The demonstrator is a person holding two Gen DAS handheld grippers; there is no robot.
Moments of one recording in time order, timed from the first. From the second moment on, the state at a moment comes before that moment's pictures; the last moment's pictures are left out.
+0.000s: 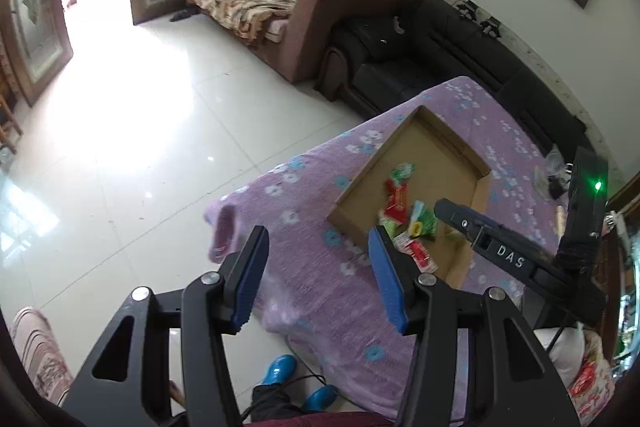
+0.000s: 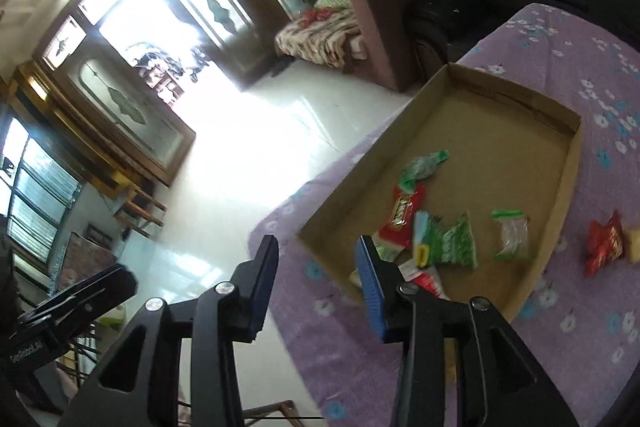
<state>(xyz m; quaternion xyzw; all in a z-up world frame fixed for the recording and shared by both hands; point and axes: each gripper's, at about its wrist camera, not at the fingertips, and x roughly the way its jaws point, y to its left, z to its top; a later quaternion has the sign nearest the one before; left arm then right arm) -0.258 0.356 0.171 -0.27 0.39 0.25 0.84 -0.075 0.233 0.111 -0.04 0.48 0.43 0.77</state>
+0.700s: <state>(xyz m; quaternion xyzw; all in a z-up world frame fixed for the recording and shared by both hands) -0.011 0.192 0.102 -0.08 0.50 -0.17 0.85 -0.055 -0.059 0.078 0.10 0.51 0.05 0.85</state>
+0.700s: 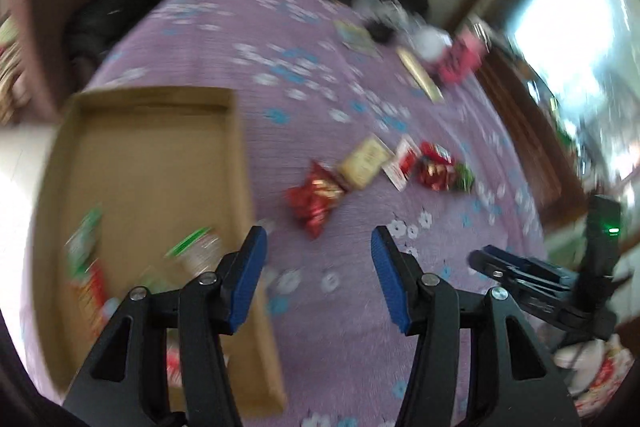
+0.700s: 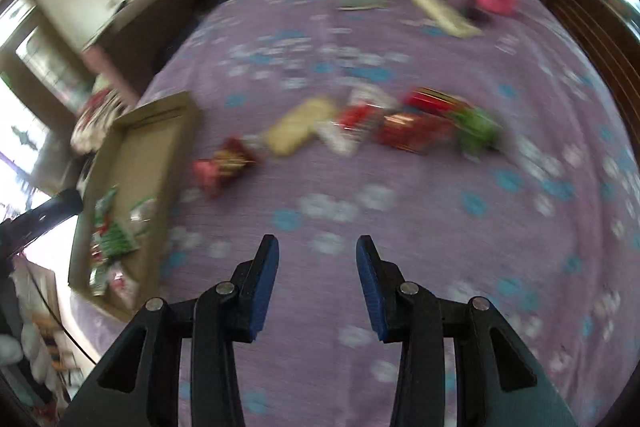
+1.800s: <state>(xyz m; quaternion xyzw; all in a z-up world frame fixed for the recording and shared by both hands) 0.020 0.171 0.067 -0.05 0.54 -0.10 0.84 0.044 -0.068 0.072 0.14 0.53 0.24 0.80</state>
